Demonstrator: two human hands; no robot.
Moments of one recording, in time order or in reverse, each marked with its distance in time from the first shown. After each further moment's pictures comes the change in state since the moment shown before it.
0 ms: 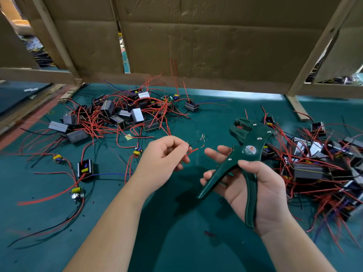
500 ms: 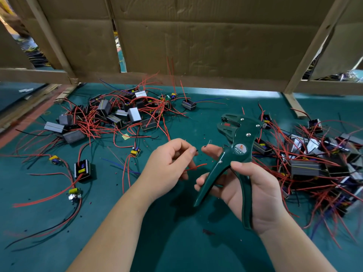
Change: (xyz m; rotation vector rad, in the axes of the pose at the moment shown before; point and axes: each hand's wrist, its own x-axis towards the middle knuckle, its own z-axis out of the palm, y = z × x) left_hand -0.007 0.000 0.010 0.110 -0.101 0.053; right_hand -0.001 0.001 0.000 -0.068 -0.087 0.011
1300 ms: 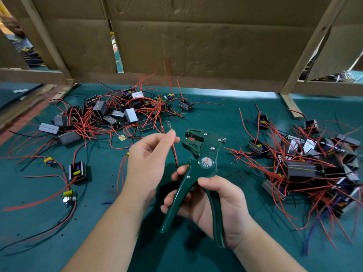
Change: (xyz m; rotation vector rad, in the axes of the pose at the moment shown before) left_hand 0.001 0.019 0.005 -0.318 0.444 -0.070; right_hand 0.003 0.033 0.027 0.216 -0.153 0.164
